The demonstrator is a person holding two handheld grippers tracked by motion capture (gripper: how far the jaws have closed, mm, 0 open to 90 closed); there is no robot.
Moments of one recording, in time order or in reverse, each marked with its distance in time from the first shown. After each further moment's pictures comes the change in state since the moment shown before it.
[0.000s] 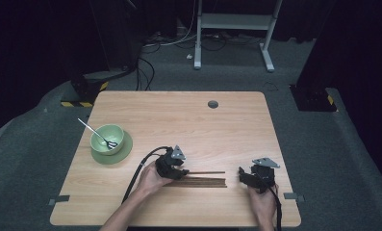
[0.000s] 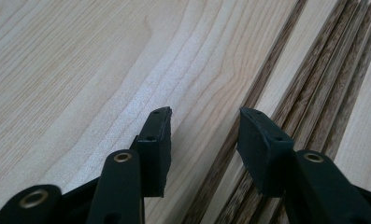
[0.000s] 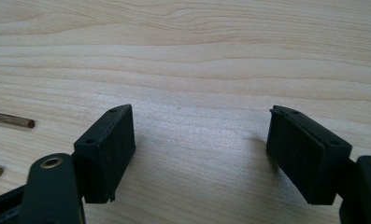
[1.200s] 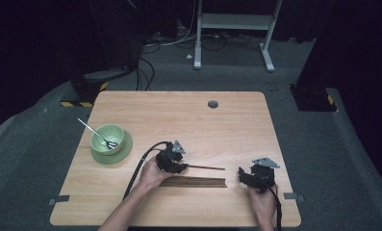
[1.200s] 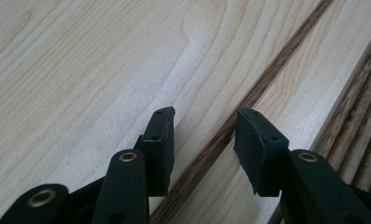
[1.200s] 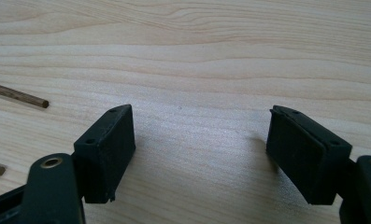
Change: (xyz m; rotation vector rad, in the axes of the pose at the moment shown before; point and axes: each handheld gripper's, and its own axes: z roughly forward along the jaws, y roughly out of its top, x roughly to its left) left arm 0.014 0.012 0.014 -0.006 0.035 -0.020; right arm 0.000 0.000 0.000 0.001 0.002 -0.001
